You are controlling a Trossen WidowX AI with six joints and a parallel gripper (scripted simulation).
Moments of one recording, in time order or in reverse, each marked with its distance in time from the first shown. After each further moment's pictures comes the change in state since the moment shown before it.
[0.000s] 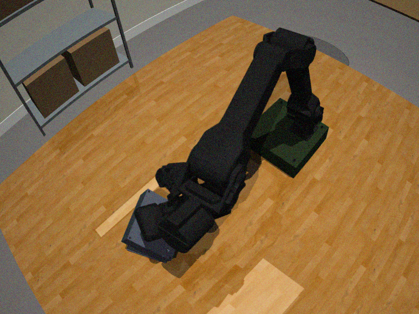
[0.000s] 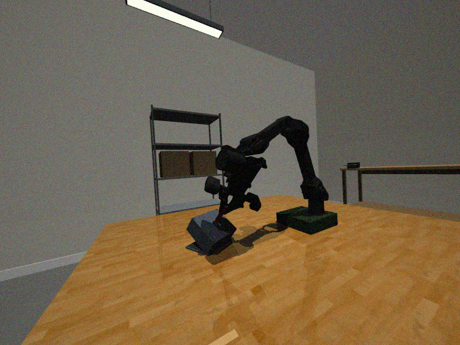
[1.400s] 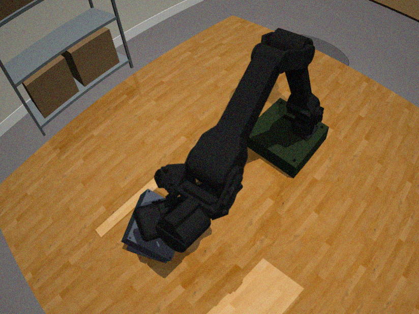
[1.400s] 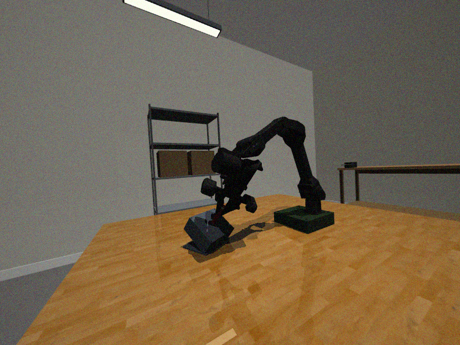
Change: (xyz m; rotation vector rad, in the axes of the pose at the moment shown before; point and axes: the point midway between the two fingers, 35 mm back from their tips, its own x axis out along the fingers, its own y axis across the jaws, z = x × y) arm 0.009 -0.001 0.001 0.011 -0.004 0.002
